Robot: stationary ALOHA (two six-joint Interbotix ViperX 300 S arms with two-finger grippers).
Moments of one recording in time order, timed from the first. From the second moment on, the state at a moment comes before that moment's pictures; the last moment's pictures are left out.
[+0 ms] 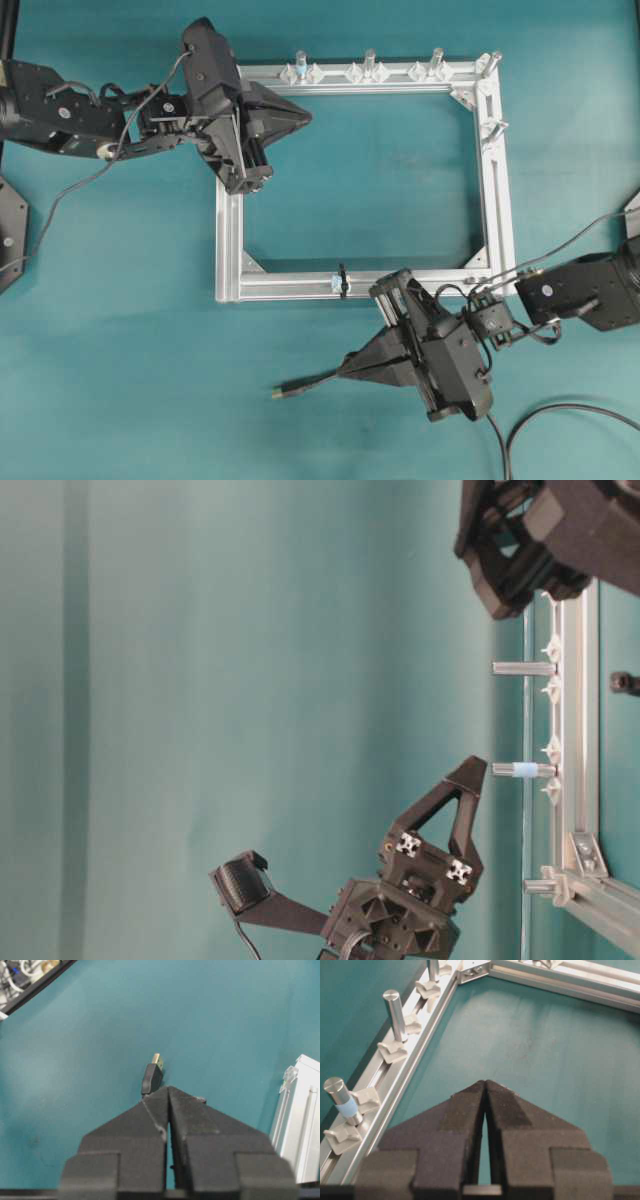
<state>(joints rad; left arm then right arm) 0.26 0.01 0.80 -0.07 -0.42 0.00 0.30 0.16 0.78 -0.12 -0.65 0.02</state>
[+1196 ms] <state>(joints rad) 0.26 0.00 0.80 -0.07 -0.42 0.00 0.31 0.27 0.72 -0.11 -0.62 0.09</state>
